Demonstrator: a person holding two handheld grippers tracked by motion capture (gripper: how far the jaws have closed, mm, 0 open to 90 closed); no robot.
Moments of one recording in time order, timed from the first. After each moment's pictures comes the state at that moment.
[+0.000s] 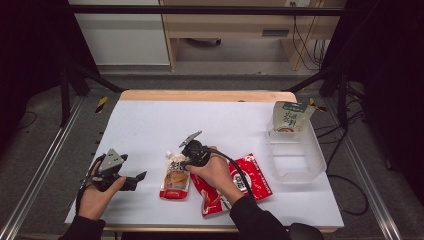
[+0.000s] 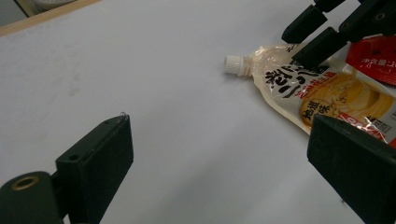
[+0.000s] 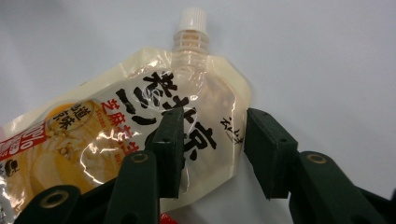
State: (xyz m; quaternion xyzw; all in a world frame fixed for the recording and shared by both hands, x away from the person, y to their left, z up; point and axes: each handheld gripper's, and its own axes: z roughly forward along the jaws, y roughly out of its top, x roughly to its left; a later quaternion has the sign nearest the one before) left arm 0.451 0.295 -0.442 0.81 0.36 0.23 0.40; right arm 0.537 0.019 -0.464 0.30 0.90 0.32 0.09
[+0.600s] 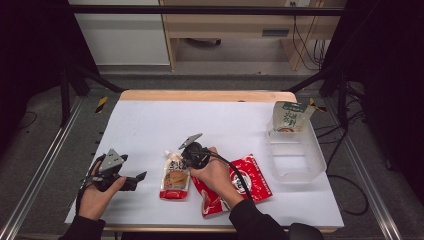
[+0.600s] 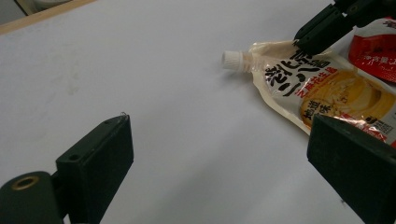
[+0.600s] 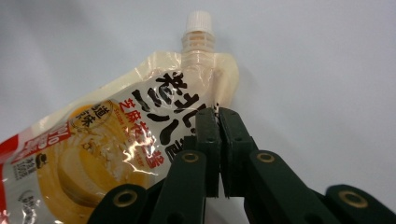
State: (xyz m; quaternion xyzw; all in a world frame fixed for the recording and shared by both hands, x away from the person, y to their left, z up) left arm 0.451 0.295 -0.442 0.81 0.36 0.23 0.40; right arm 0.525 0.019 -0.455 0.29 0.89 0.33 0.11
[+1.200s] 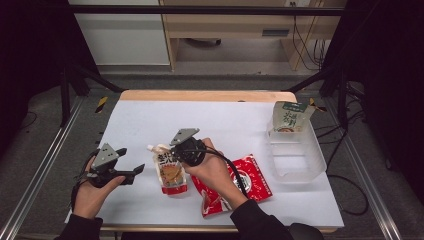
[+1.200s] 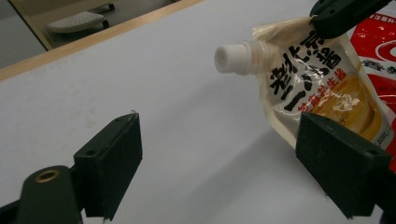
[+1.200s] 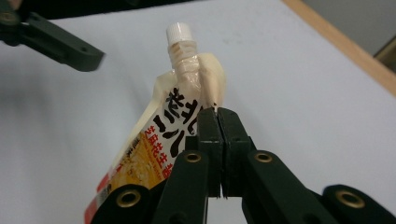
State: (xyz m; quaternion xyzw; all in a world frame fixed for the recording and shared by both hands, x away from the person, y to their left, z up) left arm 0.448 0.292 -0.408 0.80 0.35 0.25 0.42; right arm 0.498 0.027 -0.390 0.20 0.88 0.41 0.16
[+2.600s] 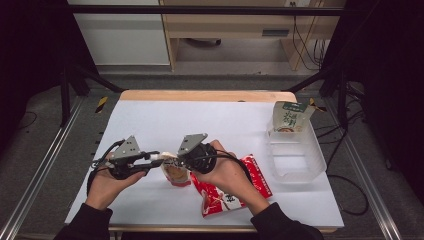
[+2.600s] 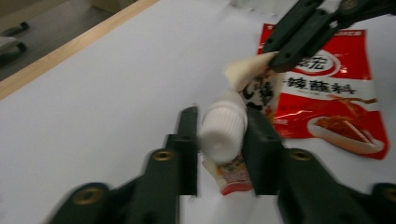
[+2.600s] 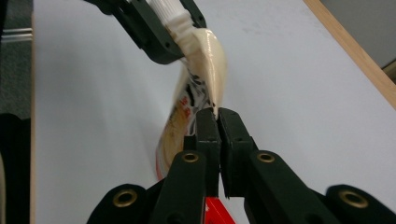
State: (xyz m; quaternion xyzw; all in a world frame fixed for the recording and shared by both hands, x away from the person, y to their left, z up) left arm 0.455 0.238 -0.375 0.85 0.23 0.16 0.44; right arm 0.468 -0.001 -0.363 0.13 0.90 0.38 0.16
